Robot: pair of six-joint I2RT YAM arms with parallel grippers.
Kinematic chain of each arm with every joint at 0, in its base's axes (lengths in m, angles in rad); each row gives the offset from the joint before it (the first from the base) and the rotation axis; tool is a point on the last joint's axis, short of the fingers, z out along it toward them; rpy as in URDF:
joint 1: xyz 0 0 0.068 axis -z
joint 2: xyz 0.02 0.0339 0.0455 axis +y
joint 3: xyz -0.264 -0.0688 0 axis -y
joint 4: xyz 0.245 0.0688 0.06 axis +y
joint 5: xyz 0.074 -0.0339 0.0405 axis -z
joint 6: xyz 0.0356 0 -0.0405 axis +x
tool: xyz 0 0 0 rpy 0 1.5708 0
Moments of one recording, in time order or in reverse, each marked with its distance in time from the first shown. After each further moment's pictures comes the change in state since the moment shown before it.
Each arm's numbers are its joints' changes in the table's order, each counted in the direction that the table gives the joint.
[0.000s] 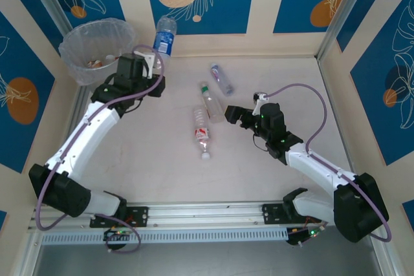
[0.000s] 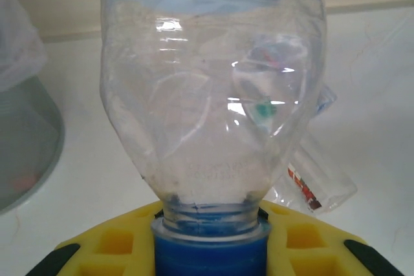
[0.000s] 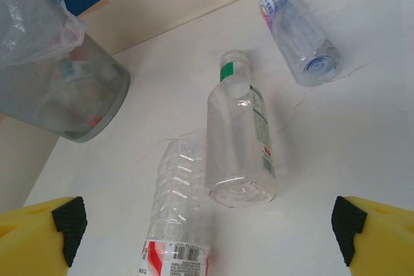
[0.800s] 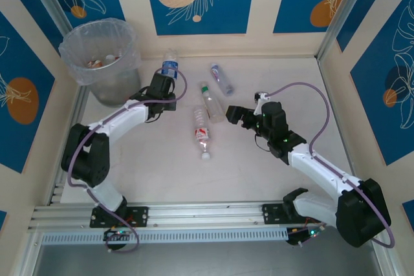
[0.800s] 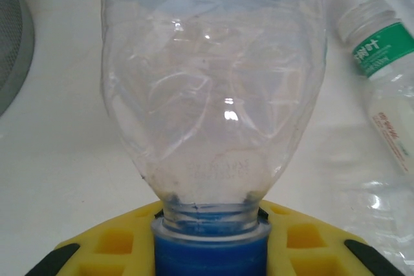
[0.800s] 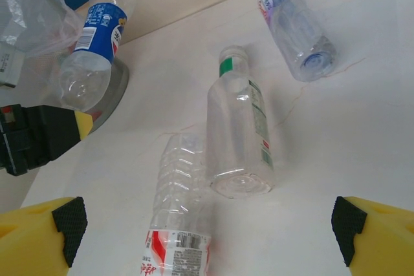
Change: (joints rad) left arm 0.082 0.276 -0.225 -0.270 -0.194 -0.099; right arm 0.006 -0.040 0.029 0.090 -0.014 -0.007
